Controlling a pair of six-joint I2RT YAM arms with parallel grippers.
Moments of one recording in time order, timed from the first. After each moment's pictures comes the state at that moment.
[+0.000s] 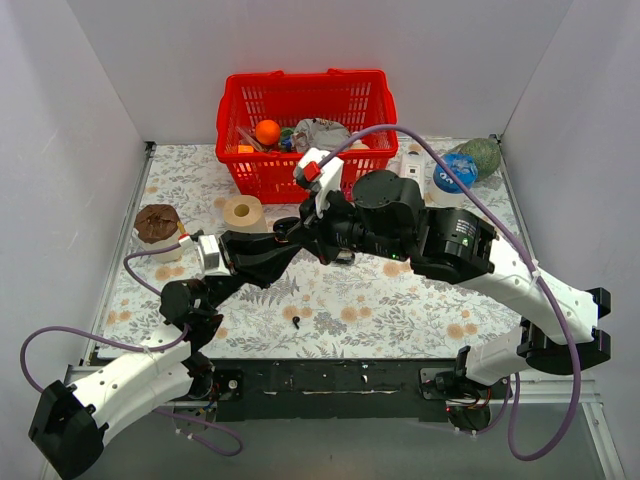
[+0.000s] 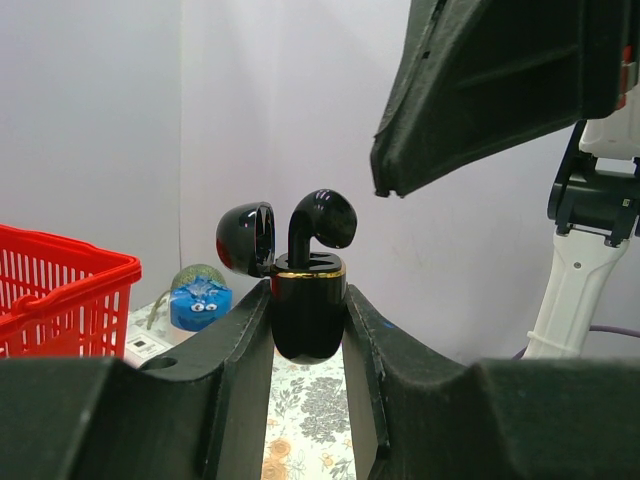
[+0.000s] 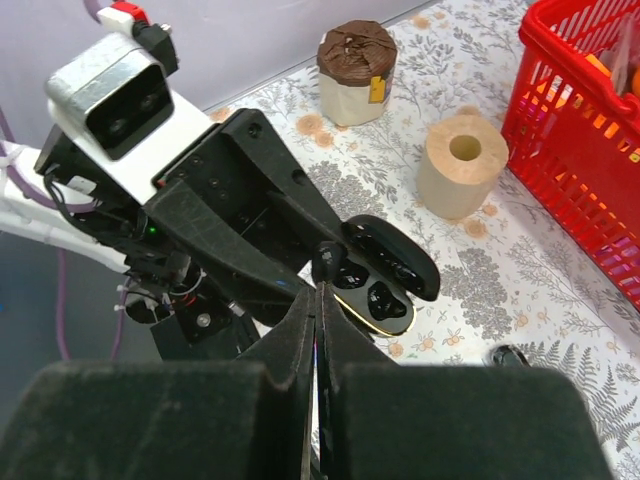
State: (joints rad) left arm -0.68 0.74 0.37 1.05 0.35 -0.37; right arm 1.27 1.42 1.90 -0.79 0.12 0.15
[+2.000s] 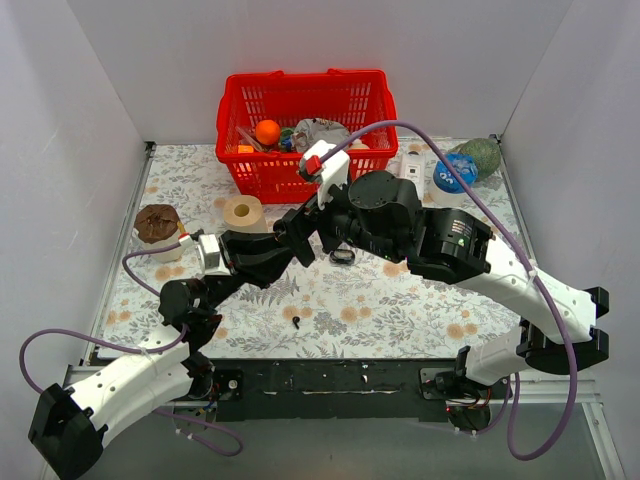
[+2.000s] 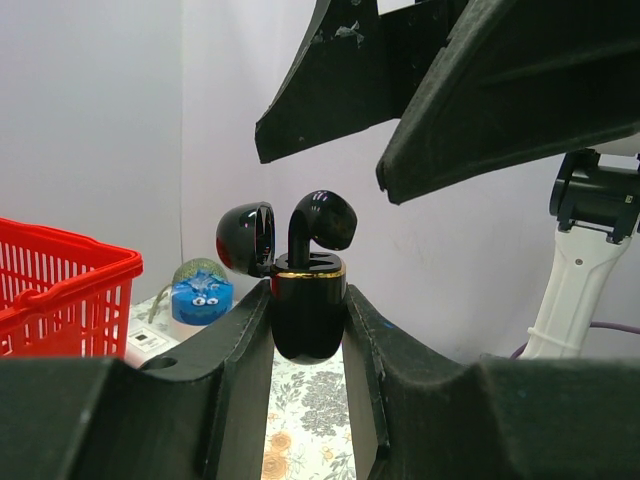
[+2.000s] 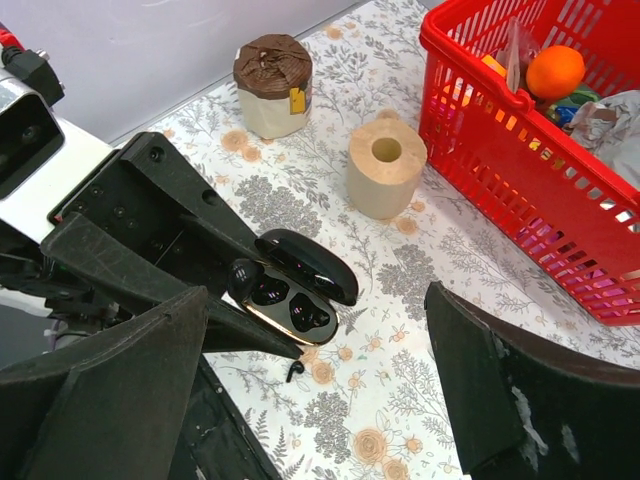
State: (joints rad) left arm -0.68 0.73 0.38 1.00 0.36 -0.37; right arm 1.27 1.42 1.89 -0.77 0.28 0.13
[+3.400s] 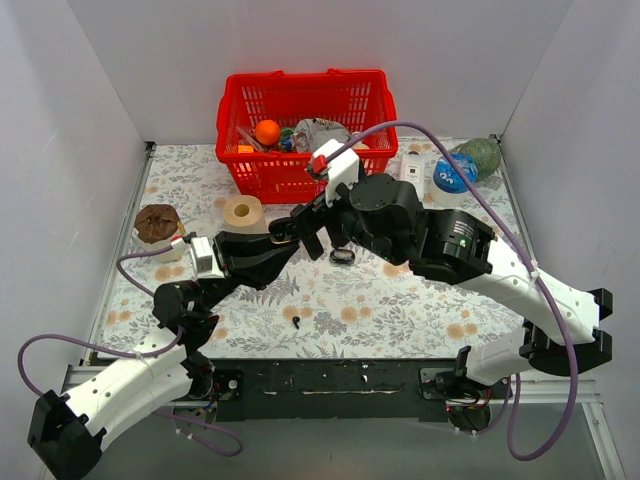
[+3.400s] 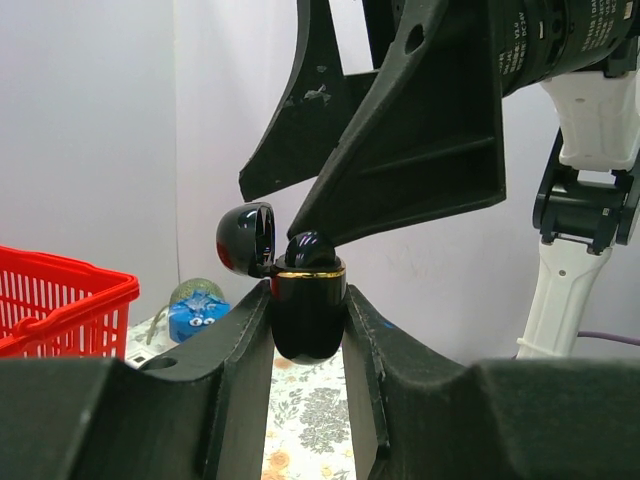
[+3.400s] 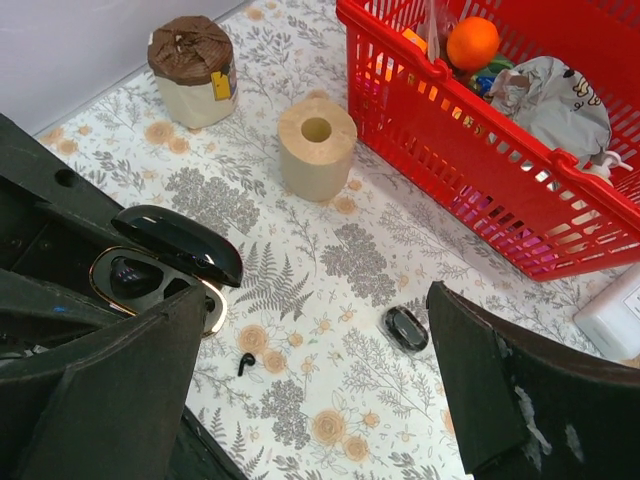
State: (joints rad) left arm -0.68 0.69 0.39 0.99 0.37 -0.37; right arm 1.26 1.42 1.88 -0.82 0.43 0.11
